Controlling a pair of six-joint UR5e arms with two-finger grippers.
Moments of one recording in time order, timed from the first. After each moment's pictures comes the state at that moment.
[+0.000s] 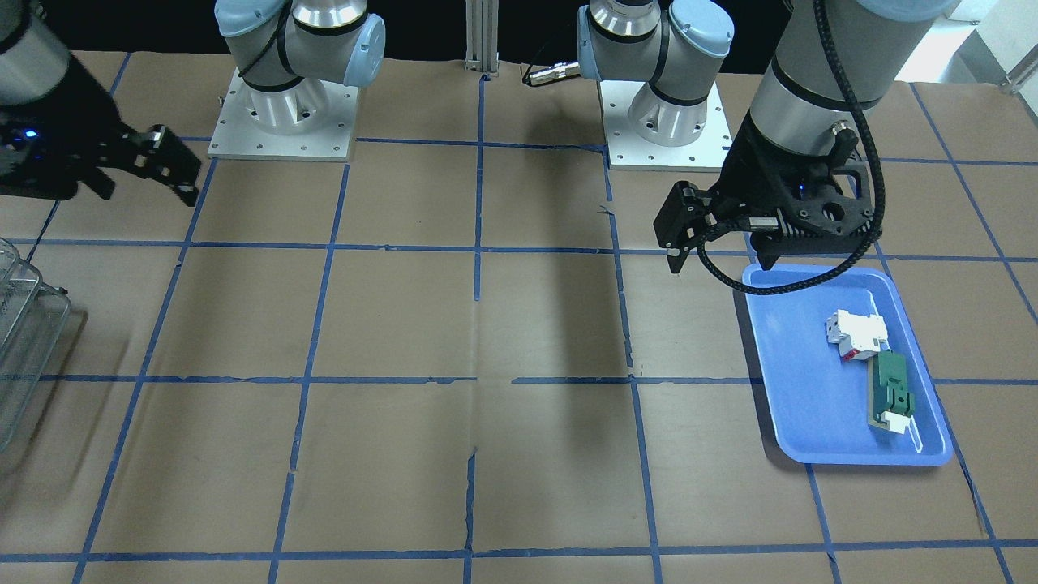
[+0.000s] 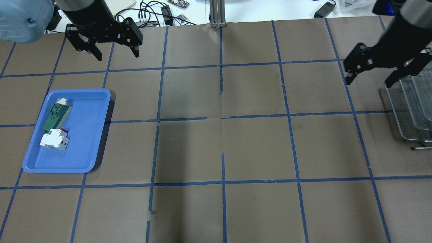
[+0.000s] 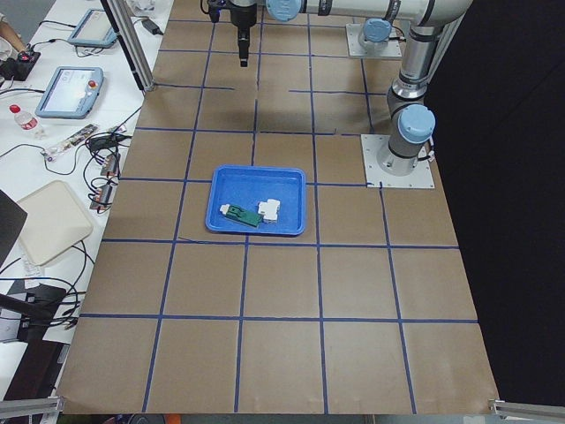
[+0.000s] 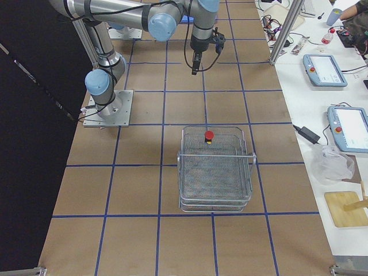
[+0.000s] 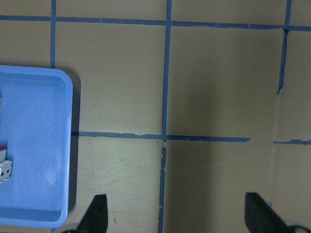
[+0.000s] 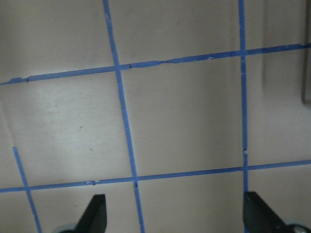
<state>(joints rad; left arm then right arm) -1.58 -1.71 -1.40 -1.54 1.58 -0.06 1.42 -1.59 1.59 -1.46 -1.56 -0.05</state>
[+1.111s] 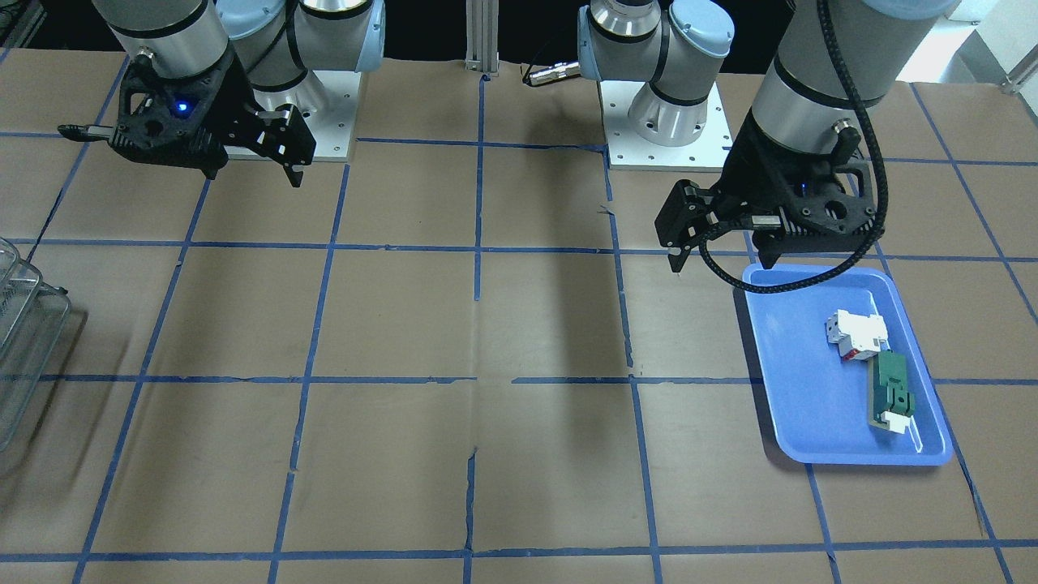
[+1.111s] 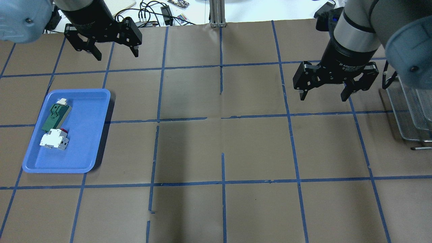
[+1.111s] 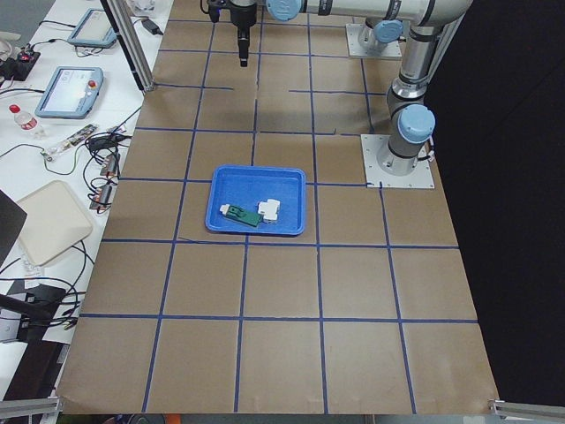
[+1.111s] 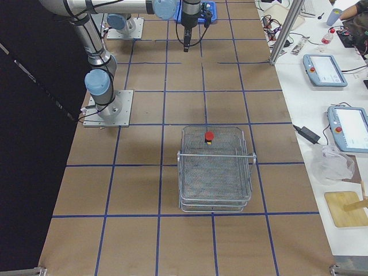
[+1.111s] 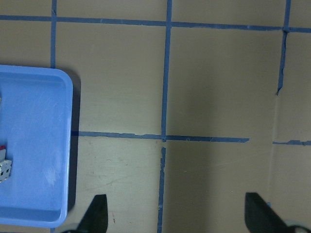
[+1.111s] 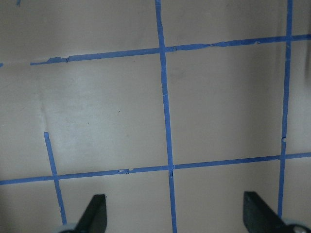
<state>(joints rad) -1.57 -1.71 -1.40 -1.54 1.58 -0.06 1.57 -1.64 1.65 -1.51 -1.57 0.09</state>
